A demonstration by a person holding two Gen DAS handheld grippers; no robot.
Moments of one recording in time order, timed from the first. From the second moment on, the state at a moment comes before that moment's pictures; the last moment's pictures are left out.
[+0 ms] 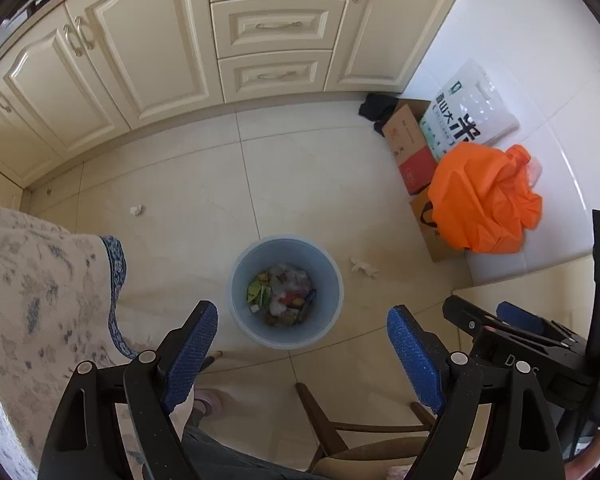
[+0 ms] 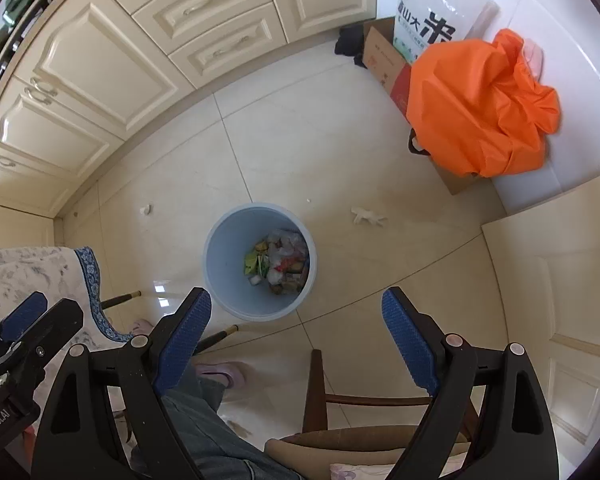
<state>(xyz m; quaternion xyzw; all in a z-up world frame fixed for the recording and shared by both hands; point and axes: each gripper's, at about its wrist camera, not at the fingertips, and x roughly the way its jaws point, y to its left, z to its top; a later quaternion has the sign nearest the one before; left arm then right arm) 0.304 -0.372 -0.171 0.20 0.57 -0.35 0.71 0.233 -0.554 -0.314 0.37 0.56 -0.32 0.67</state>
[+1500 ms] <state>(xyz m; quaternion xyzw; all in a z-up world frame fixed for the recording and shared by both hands) 0.204 -0.200 -0.099 0.09 0.51 -0.24 0.82 0.260 -0.451 -0.240 0.20 0.52 -0.24 0.79</state>
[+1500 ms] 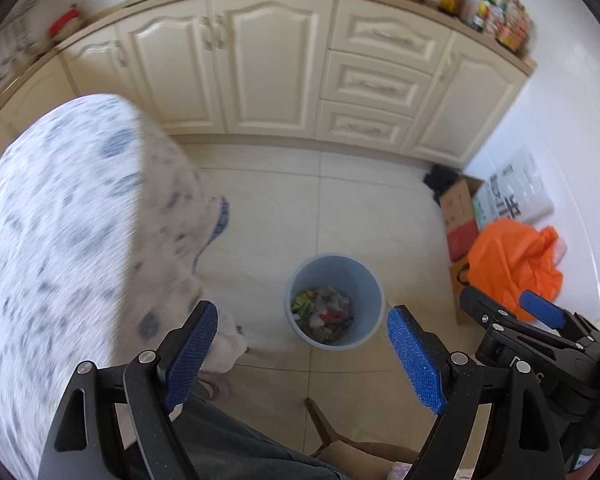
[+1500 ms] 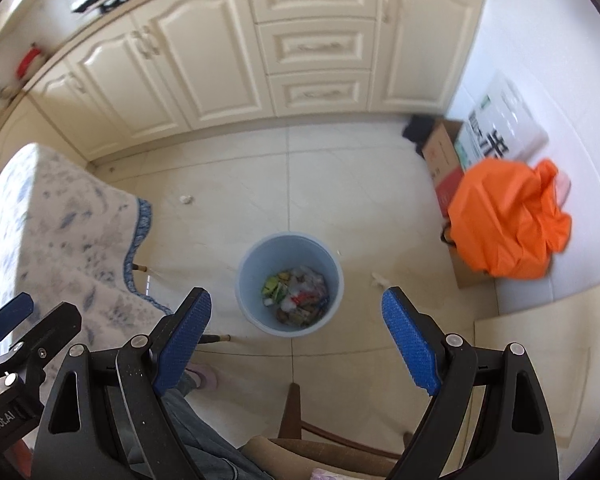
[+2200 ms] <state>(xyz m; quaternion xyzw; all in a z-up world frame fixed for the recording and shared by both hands) -0.041 -0.097 -0.063 0.01 0.37 -0.08 0.93 0.205 -0.371 -0.197 0.12 0.41 -0.11 0.90</state>
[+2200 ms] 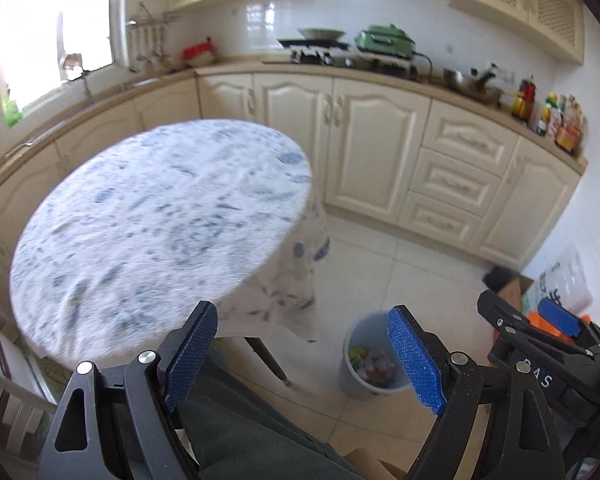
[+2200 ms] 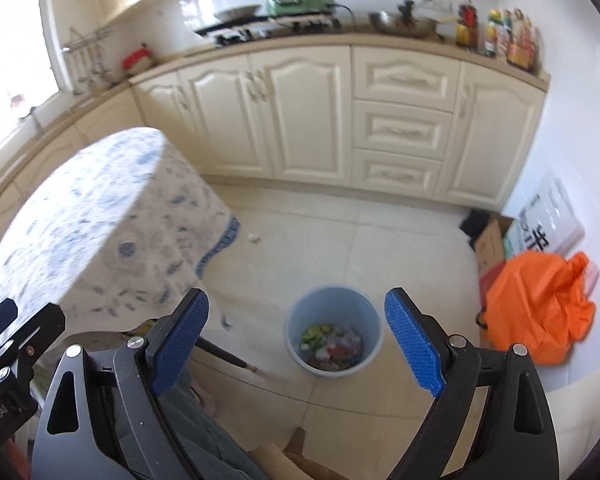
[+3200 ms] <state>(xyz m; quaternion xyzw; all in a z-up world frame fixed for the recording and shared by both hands) -0.296 -0.145 -0.115 0.00 0.17 0.06 0.98 0.092 -0.357 -0.152 0.07 0.19 -0.05 0.98</state>
